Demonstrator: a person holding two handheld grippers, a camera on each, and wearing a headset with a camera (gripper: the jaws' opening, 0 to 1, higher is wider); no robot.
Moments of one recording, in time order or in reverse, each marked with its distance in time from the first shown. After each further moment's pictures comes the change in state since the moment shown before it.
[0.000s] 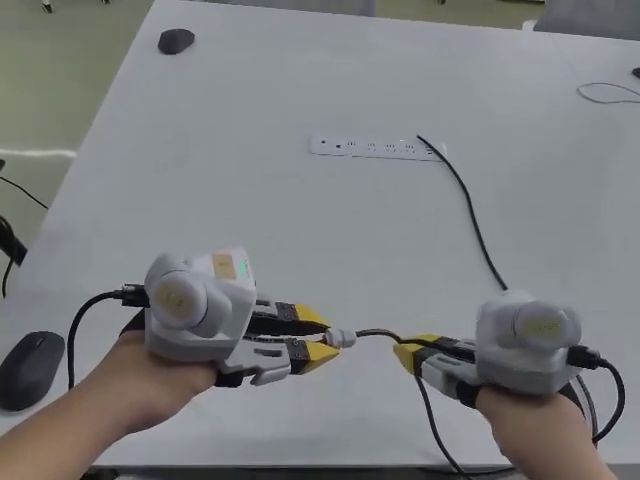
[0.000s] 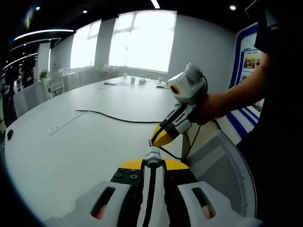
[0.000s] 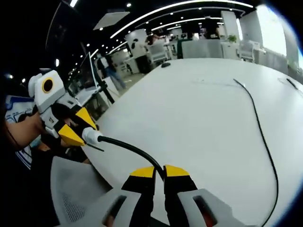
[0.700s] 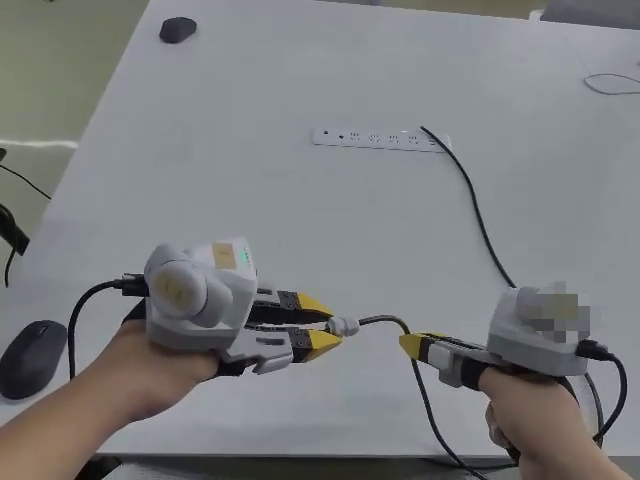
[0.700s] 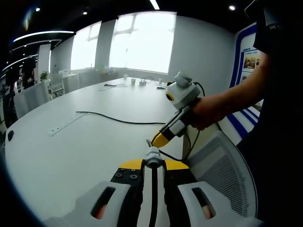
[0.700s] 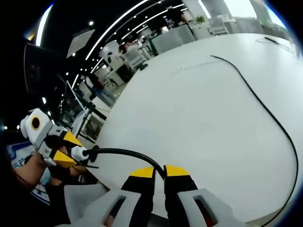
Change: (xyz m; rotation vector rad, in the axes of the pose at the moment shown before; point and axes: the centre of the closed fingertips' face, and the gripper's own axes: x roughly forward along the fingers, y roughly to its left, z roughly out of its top) left arm -0.001 0.000 0.001 0.004 -0.010 0.004; right arm 0.007 -0.013 -0.008 0.295 -0.009 -0.003
